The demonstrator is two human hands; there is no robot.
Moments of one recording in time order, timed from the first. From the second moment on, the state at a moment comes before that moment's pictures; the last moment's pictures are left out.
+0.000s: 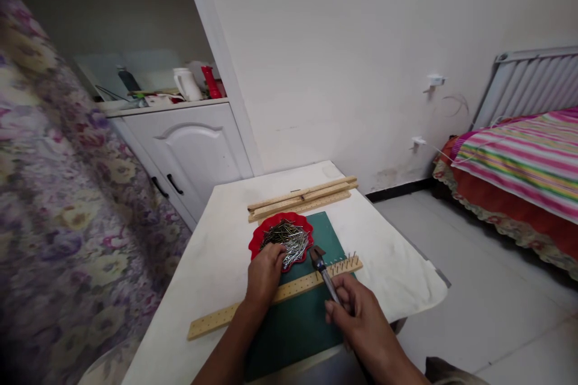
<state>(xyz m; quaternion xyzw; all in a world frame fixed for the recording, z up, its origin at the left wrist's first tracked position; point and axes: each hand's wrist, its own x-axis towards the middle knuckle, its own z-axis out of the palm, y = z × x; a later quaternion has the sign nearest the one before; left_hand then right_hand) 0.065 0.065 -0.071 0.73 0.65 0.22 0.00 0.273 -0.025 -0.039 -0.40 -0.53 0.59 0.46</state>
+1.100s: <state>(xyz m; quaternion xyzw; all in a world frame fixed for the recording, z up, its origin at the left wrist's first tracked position) 0.101 0.010 -0.068 0.47 0.41 0.55 0.55 0.237 0.011 -0.050 -0.39 -0.42 0.60 0.56</state>
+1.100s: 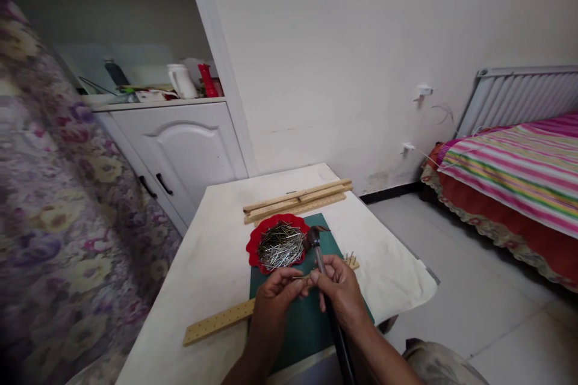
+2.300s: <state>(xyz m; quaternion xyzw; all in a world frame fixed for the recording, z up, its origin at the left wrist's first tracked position) 0.100 0.036 -0.089 0.72 0.54 0.39 0.20 0.265 -0.007 -0.043 -0.45 -0.47 0.54 0.53</state>
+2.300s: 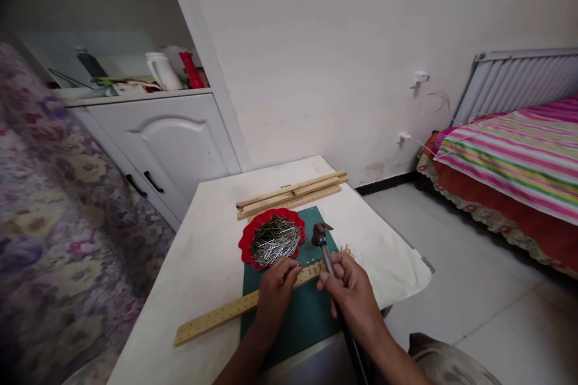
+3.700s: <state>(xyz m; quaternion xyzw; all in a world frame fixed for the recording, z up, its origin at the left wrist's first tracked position) 0.102 0.028 -0.098 0.73 0.52 0.39 0.19 0.266 -0.023 -0.045 -0.45 -0.55 0.54 0.46</state>
